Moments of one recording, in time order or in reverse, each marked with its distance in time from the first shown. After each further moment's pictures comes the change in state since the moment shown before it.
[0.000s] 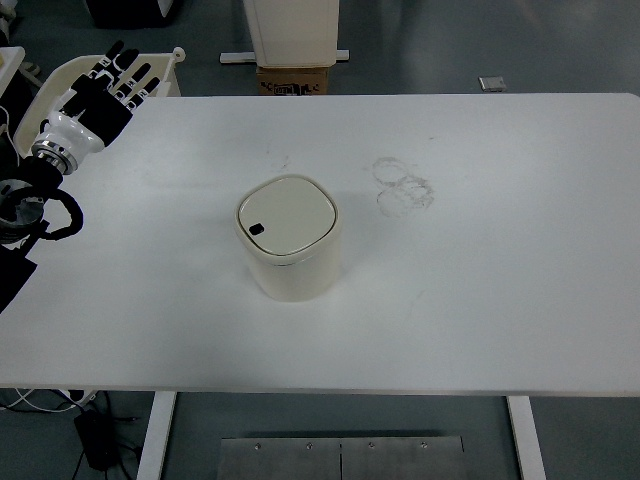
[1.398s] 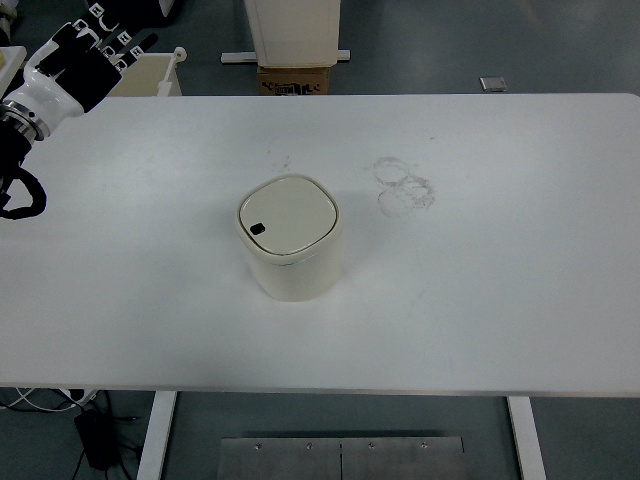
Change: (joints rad) left arm 0.016 0.239 0.046 -0.403 0.003 0.069 0.013; right arm 0.000 0.000 0.000 0.000 0.000 0.000 0.000
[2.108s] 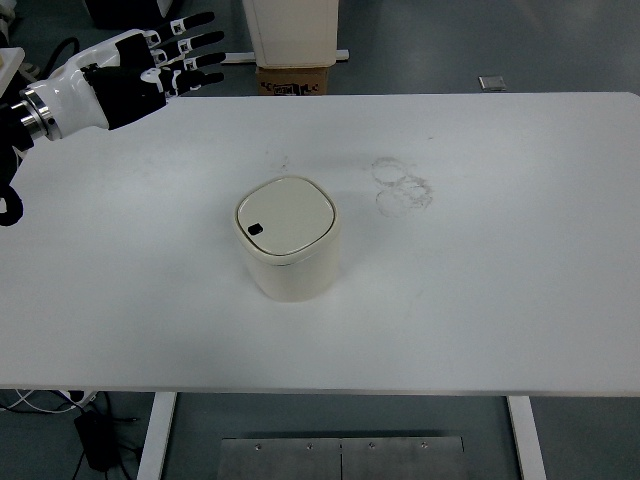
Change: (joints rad) left arm -0.195 0.204 0.346 -0.338 0.189 -0.042 0.008; right arm 0.000 0.000 0.000 0.000 0.000 0.000 0.000
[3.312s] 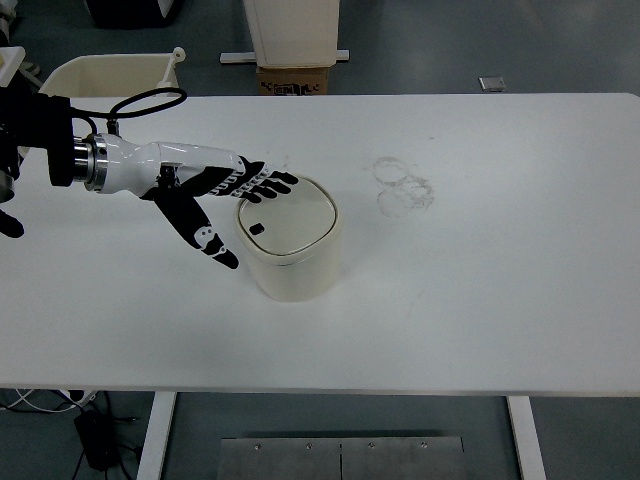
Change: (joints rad) left arm -0.181 0.031 0.207 -0.264 0.680 -0.135 0.090; right arm 0.000 0.000 0.000 0.000 0.000 0.000 0.000
